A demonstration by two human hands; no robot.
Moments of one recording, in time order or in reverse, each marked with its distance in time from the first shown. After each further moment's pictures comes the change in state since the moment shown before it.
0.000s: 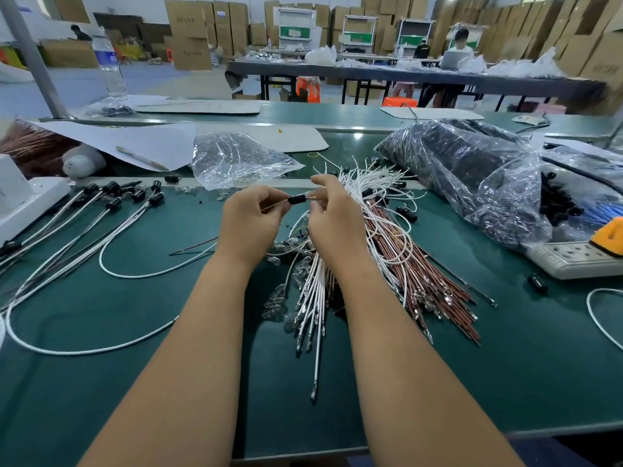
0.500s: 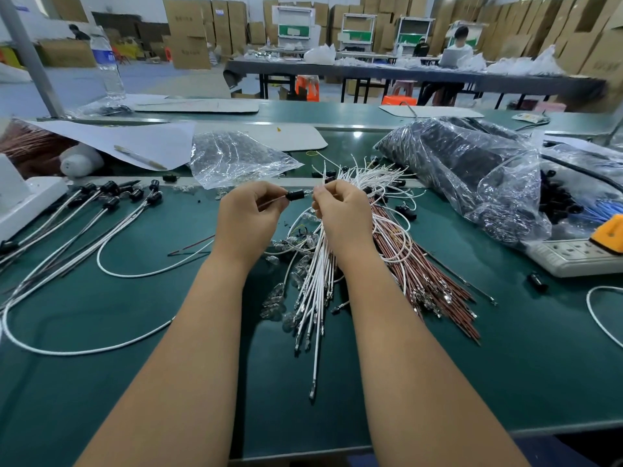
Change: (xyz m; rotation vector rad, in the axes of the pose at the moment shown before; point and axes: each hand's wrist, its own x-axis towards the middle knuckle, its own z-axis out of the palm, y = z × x) left_hand 0.001 -0.002 0.000 -0.024 0.019 0.024; right_hand 0.008 0.004 -0.004 0.322 0.064 0.229
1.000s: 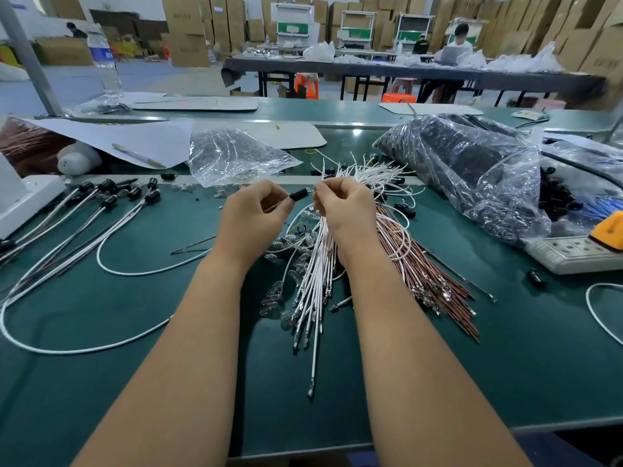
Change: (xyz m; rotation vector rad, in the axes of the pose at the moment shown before) left_hand -0.003 -0.001 0.003 0.031 -0.104 -0.023; right_hand 0.005 0.003 -0.004 0.175 -0.013 0.041
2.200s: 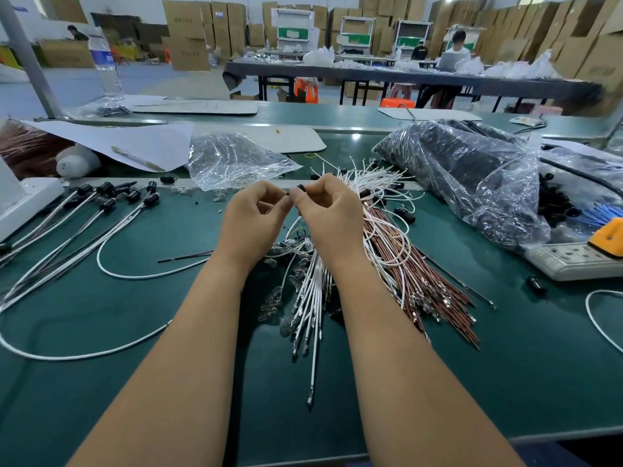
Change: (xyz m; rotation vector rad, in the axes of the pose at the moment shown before) left_hand 0.001 0.006 0.001 -0.176 0.022 -0.064; right_hand -0.013 -0.002 0.014 -0.102 0.002 -0.202
